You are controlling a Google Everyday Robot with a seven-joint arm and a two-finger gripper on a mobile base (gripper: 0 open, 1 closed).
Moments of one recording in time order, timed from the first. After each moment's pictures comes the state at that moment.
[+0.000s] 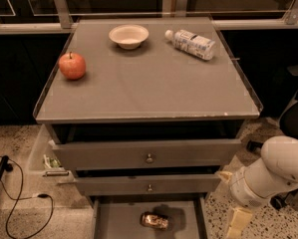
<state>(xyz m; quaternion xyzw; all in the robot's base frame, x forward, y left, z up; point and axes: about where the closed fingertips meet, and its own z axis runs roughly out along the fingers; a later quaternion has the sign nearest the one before) 0.374 -0.232 0.596 -0.63 0.75 0.14 0.13</state>
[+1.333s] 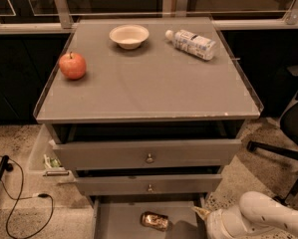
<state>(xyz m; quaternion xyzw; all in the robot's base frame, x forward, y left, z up) 0.345 -0.181 0.393 -0.60 0.72 0.25 0.21</state>
